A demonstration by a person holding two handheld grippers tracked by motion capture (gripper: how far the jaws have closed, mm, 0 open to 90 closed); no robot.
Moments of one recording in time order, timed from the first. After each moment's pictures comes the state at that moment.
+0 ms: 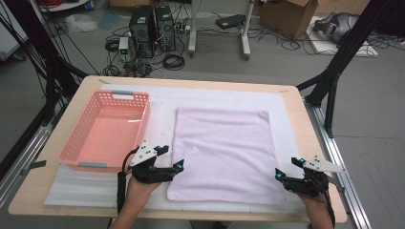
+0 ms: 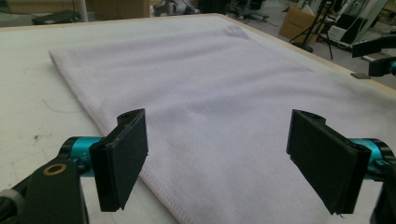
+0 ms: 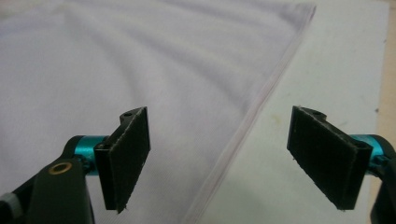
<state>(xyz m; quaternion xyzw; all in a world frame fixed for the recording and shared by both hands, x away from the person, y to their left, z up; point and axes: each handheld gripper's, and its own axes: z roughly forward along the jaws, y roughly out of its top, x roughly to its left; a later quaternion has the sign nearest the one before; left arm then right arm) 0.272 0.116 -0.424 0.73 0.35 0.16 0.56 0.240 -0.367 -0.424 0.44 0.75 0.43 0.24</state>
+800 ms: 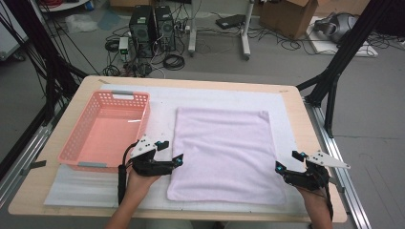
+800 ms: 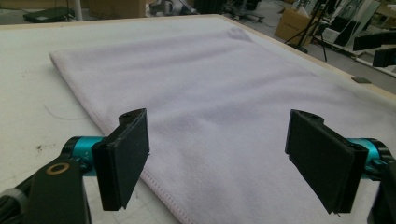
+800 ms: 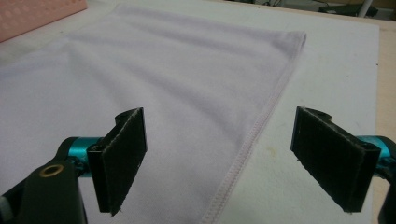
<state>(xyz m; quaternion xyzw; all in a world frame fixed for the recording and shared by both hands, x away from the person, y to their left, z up) 0.287 0.122 -0.426 0.73 0.36 0.15 0.57 0.250 -0.368 -0.418 0.44 0.73 0.47 0.24</state>
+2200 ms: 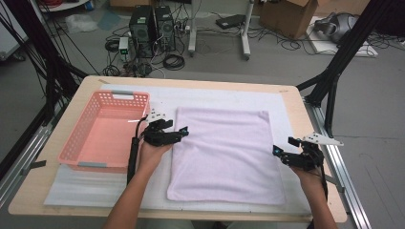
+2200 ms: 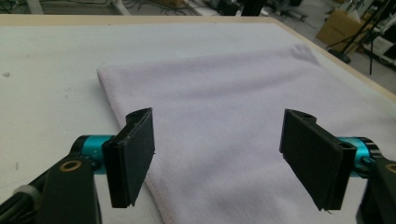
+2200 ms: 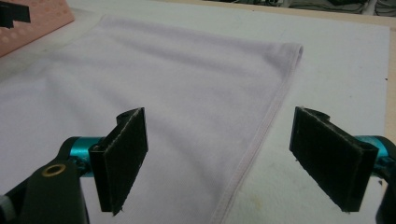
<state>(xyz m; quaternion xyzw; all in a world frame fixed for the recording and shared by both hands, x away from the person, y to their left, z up) 0.378 0.104 -0.421 0.71 0.45 0.15 0.52 0.306 -0.370 -0.410 0.46 0.72 0.47 0.21</state>
